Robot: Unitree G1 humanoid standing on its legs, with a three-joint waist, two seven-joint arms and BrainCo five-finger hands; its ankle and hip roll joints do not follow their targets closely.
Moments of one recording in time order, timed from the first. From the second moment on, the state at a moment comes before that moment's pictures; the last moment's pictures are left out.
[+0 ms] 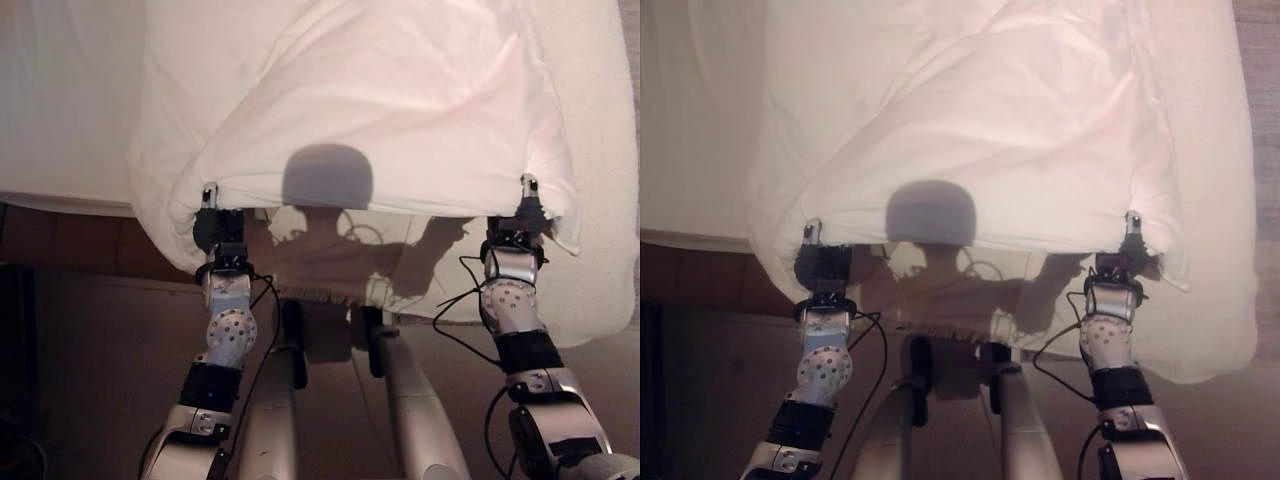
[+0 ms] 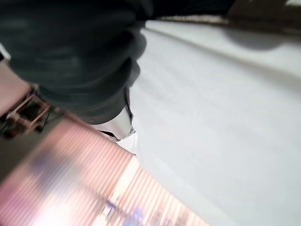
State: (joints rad) left arm -0.40 0.16 -0.03 0.10 -1.26 -0.38 0.22; right arm -0.52 -0.32 -0.07 0.24 1.43 -0.42 -0.24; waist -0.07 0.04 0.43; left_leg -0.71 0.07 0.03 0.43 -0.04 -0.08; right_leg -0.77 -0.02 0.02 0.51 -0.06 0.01
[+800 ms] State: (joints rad) left arm -0.46 0.33 -0.02 0.32 -1.36 -0.26 0.38; right arm -0.43 -0.37 -0.06 0.07 1.42 -0.43 -0.23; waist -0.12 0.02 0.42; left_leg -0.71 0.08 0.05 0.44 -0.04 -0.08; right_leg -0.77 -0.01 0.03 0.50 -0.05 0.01
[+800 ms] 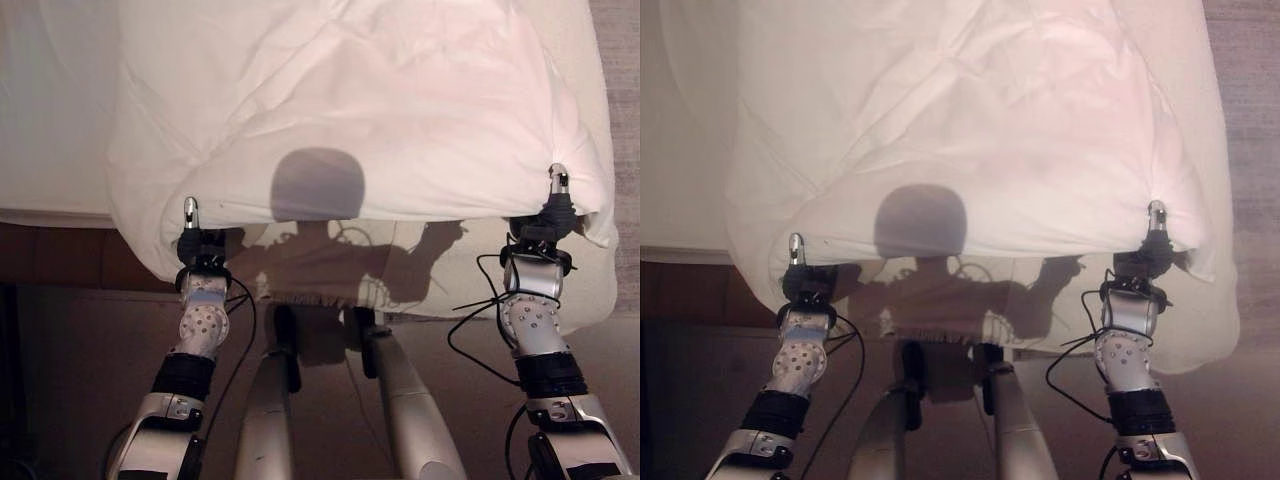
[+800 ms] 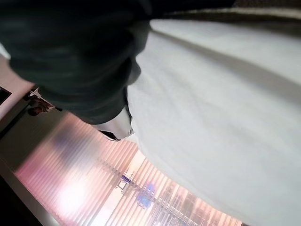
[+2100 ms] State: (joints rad) left arm -0.32 0.13 -0.07 0.11 -1.35 -0.40 0.32; right arm -0.19 -0.17 -0.08 0.13 1.42 -0.46 -0.20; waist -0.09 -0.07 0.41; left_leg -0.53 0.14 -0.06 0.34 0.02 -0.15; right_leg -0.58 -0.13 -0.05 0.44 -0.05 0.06
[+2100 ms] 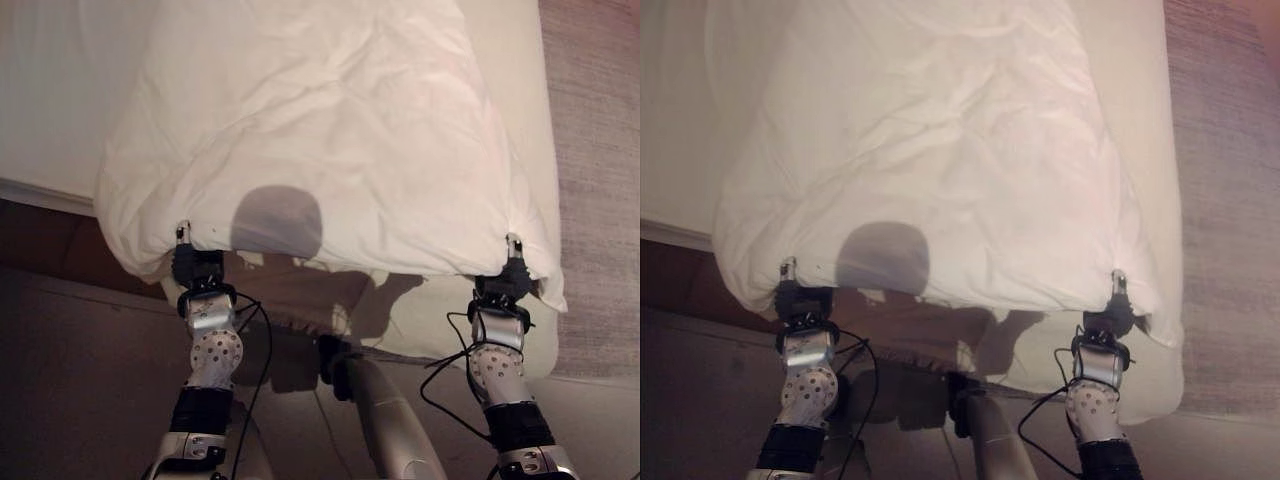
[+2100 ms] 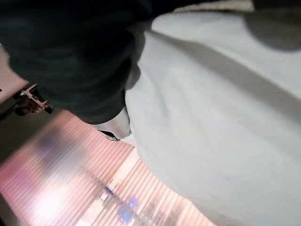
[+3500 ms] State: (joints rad) left arm -0.20 0.14 -0.10 0.05 -1.27 -0.35 0.29; right arm -0.20 -0.26 -0.04 0.11 1.26 -0.42 -0.23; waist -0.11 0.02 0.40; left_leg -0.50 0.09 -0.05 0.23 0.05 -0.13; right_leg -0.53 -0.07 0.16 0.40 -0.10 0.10
